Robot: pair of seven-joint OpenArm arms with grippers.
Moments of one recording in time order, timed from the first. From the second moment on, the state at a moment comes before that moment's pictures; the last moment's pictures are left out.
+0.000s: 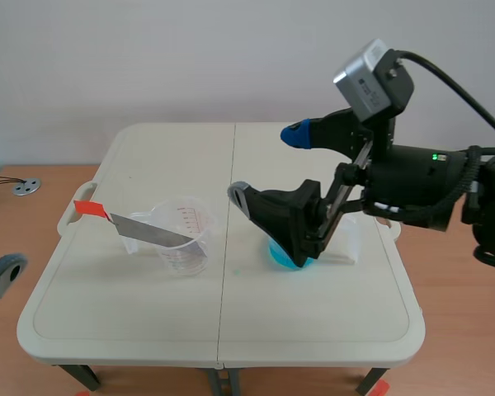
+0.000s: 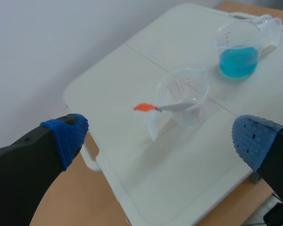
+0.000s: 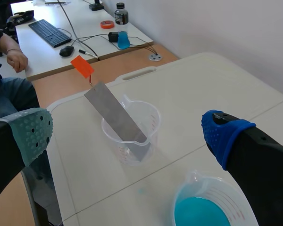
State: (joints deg) left arm 52.6 -29.1 -26.6 117.7 -3.5 -32.2 -21.2; right arm -2.5 30.3 -16.8 97.2 23.1 41.6 1.1
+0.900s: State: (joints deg) left arm 37.5 -36.1 -2.0 120.0 -8.1 -24.6 -10.9; right arm -30.1 34.3 7.7 110.9 25.0 45.1 -0.2
